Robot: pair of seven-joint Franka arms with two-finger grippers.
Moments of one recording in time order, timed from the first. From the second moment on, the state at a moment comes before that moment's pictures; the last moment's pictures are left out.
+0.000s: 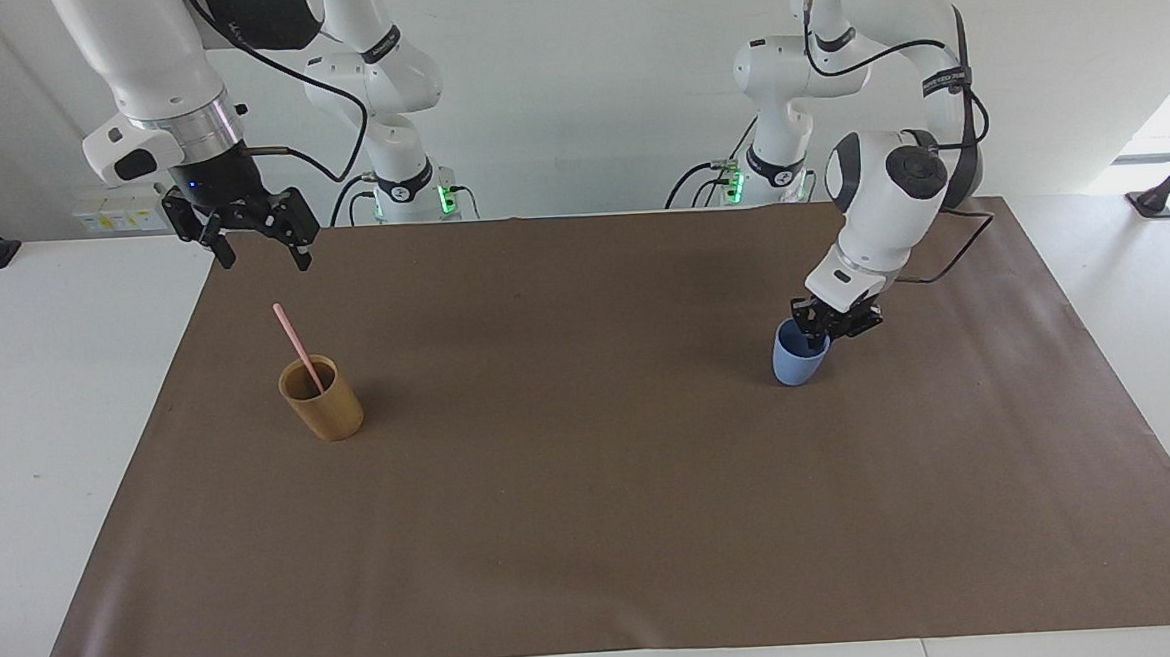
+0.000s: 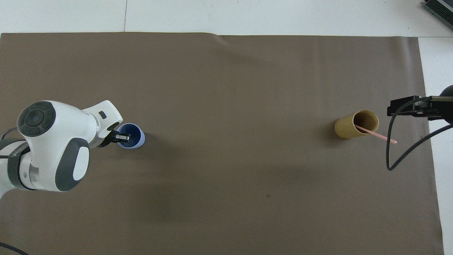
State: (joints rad) left arm -0.15 0.04 -0.05 -2.18 -0.05 2.26 0.03; right arm -0.03 -0.06 0.02 -1.66 -0.01 1.69 0.10
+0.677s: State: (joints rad) left arm -0.37 0.07 -0.06 -1.91 -0.05 2.07 -0.19; right arm -0.04 -0.06 0.01 -1.67 -0.01 1.69 0.09
